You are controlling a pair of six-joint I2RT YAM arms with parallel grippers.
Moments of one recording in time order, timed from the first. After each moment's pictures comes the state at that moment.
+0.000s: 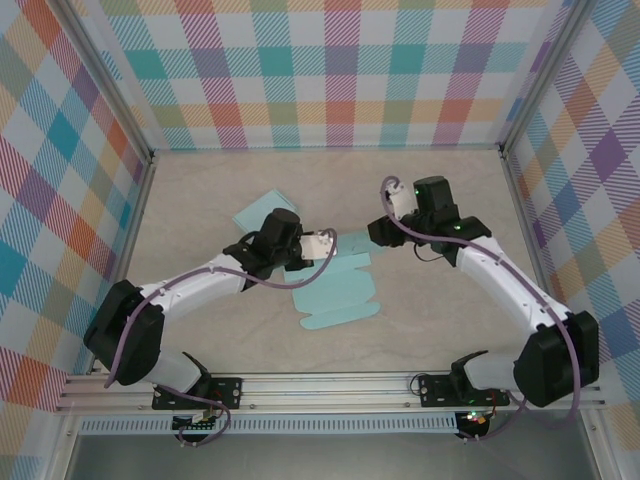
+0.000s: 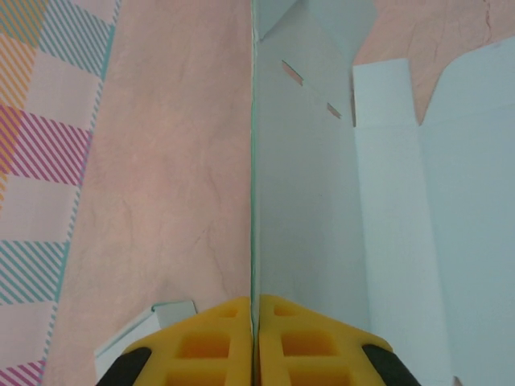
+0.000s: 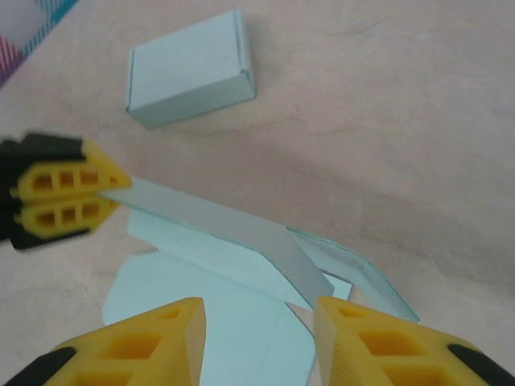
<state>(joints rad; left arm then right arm) -0.70 1.46 0.91 -0.08 -0.02 0.89 0.39 1.28 1.06 -0.51 -0.36 0.06</state>
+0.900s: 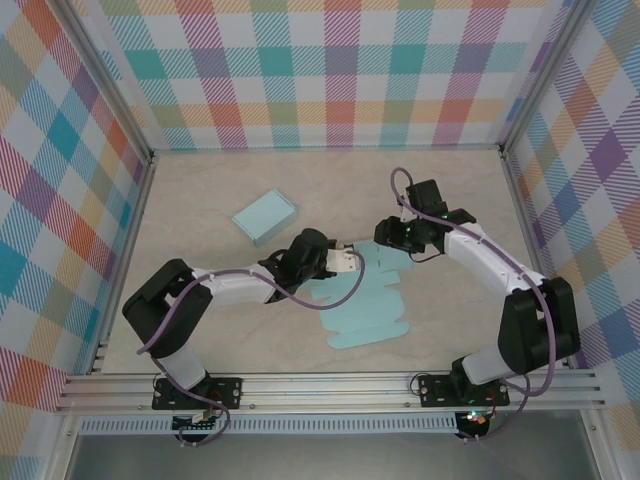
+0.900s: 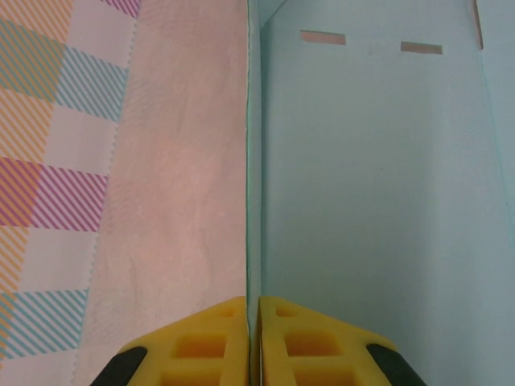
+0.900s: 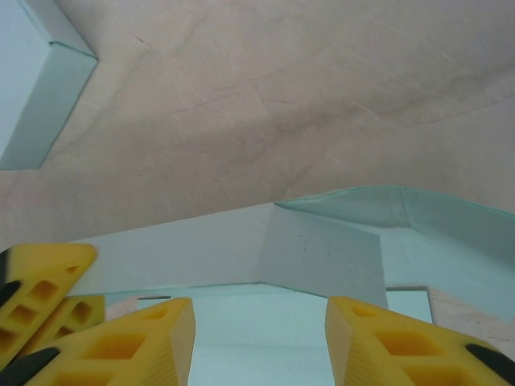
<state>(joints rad) -0.83 1.68 0.85 0.31 -0.18 0.93 0.35 1.48 1.07 -0.60 -0.26 0.51</state>
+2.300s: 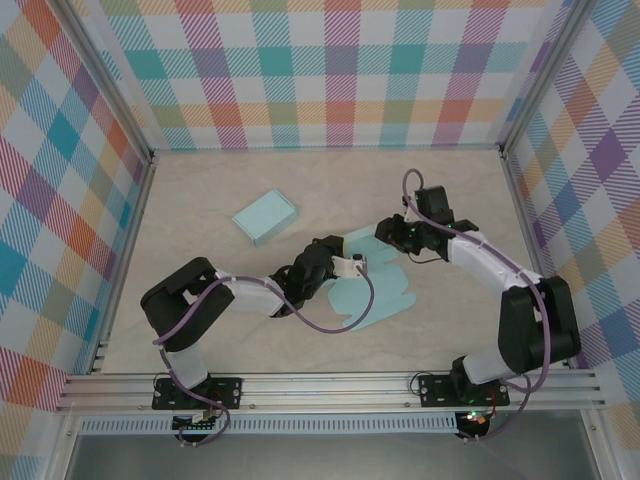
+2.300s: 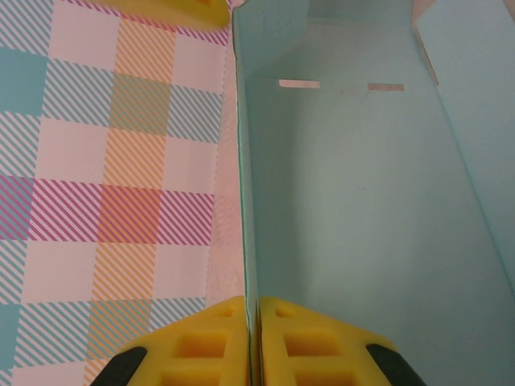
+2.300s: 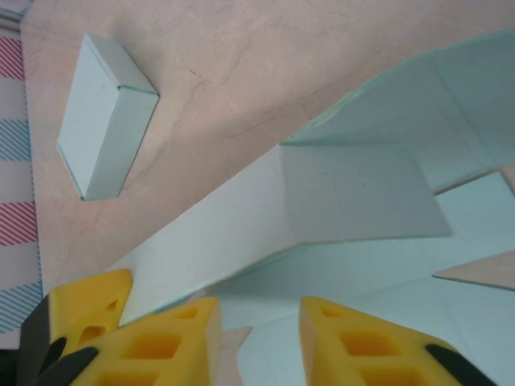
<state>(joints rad) -0.90 1.77 0.77 0.69 -0.37 1.17 0.28 1.43 0.93 -0.35 -0.44 0.65</state>
